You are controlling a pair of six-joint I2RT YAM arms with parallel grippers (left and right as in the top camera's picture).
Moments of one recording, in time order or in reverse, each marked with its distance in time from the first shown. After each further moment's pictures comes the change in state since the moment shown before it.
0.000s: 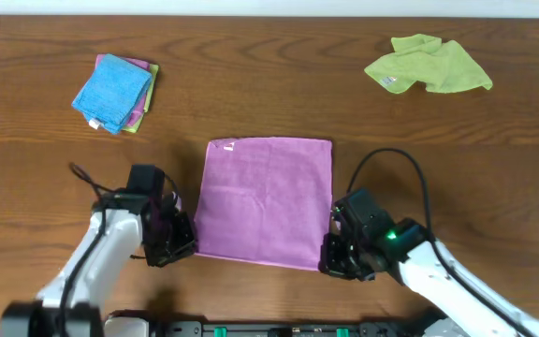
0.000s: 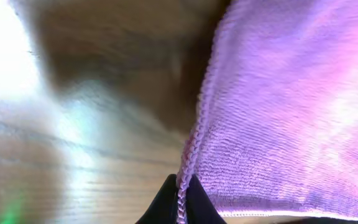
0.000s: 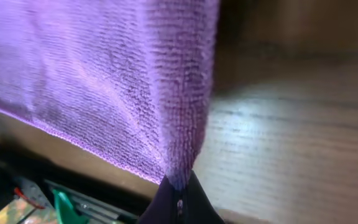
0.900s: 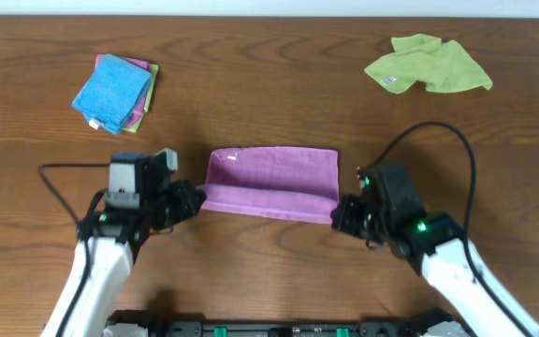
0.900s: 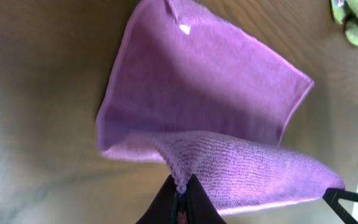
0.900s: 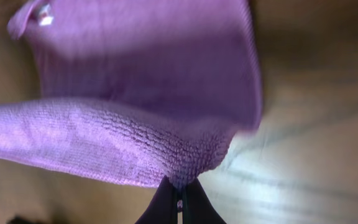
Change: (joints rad) left arm 0.000 -0.171 0.005 0.386 0.093 -0.077; right arm -0.199 -0.031 0.083 0.163 0.124 -0.010
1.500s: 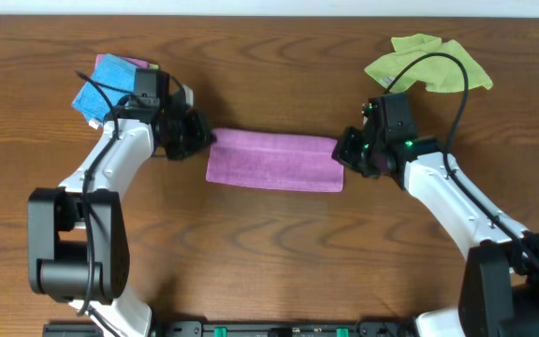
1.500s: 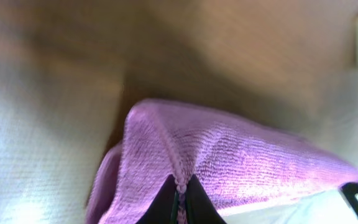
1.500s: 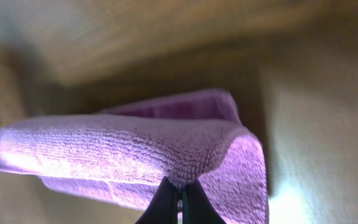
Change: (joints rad) left arm -0.001 0.655 0.577 -0.138 0.019 0.061; right arm -0.155 0.458 0.341 0.109 -0.028 -0.063
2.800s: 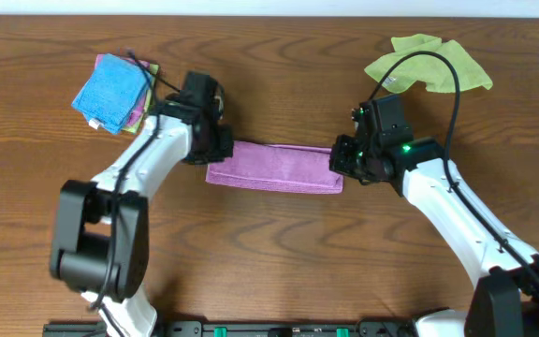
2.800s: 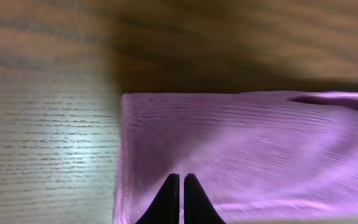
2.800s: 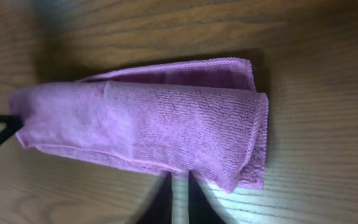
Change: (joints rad) left arm -0.199 0.050 0.075 -0.122 -0.365 0.125; right arm 0.066 -0.080 0.029 -0.128 0.056 -0.102
